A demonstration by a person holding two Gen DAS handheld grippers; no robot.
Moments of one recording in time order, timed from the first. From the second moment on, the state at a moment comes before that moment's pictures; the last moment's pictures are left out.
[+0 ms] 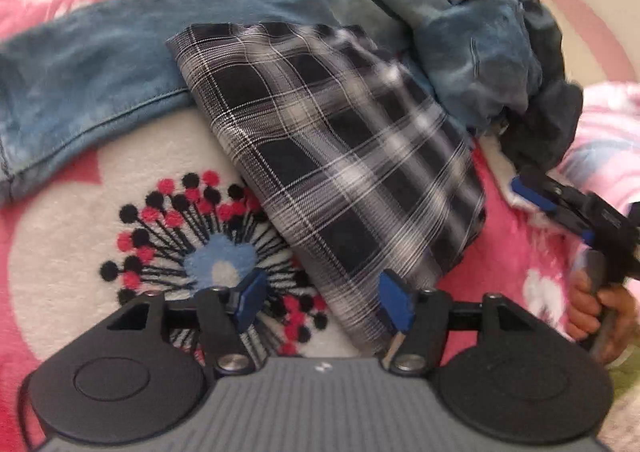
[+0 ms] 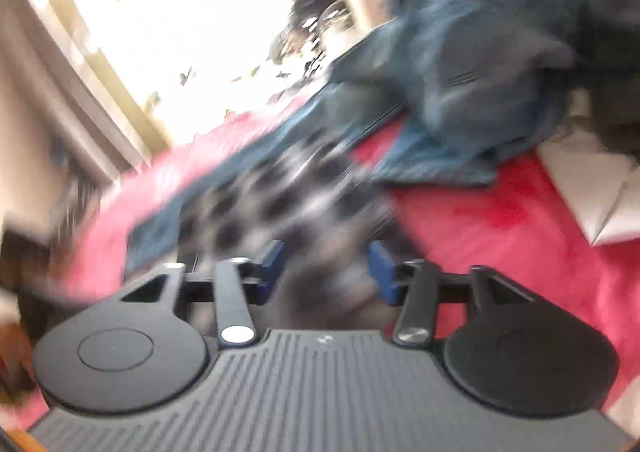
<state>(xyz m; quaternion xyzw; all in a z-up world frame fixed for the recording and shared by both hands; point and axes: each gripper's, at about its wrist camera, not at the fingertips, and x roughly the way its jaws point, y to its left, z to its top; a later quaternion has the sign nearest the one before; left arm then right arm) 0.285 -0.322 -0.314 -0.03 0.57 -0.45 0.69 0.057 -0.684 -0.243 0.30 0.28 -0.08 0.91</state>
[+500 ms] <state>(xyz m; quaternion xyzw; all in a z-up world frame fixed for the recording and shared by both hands) 0.306 -0.368 -0.333 -0.07 0.57 -0.45 0.68 0.148 -0.762 -0.335 0.48 0.33 0.10 0.81</state>
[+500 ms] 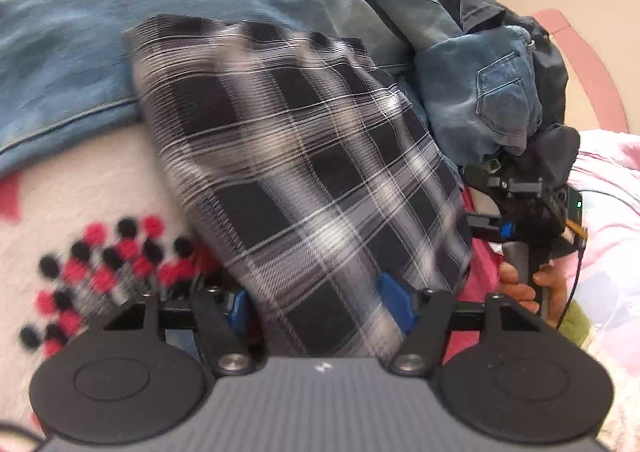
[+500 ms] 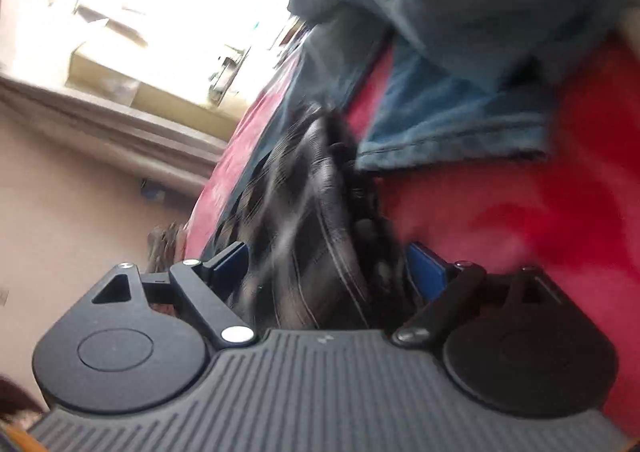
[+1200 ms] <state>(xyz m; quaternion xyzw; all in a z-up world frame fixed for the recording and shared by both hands) 0.315 -0.201 -0.260 0.05 0.63 -0.40 0.66 0.145 -0.557 -0.316 0.48 0.37 0.23 0.76</state>
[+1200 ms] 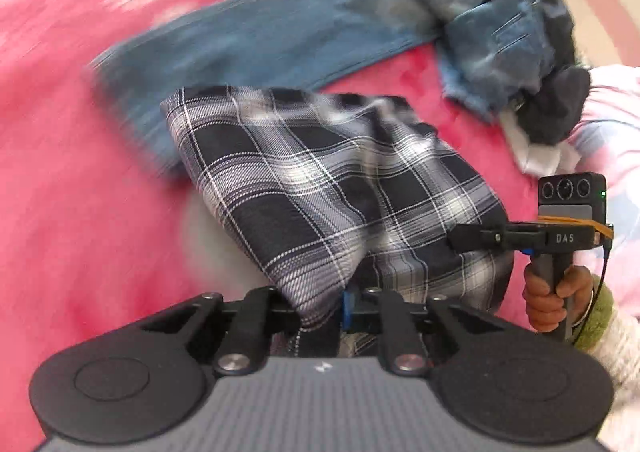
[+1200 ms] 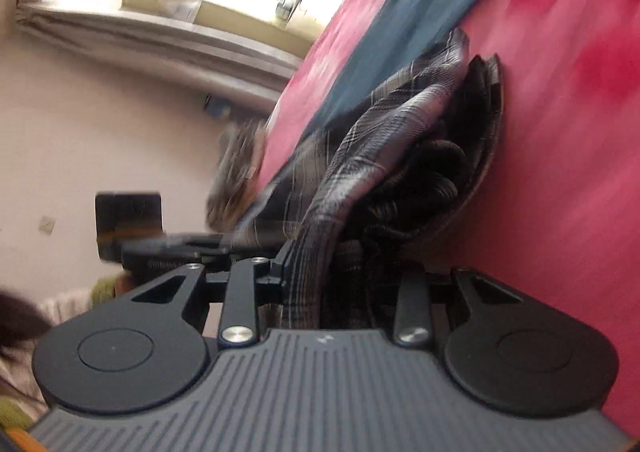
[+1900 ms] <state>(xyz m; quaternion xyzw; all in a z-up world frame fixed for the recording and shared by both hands) 0.262 -0.062 -0.324 -0.12 0.62 -0.43 0.64 0.123 -0.493 -0.271 0.36 0.52 0.16 0.76</state>
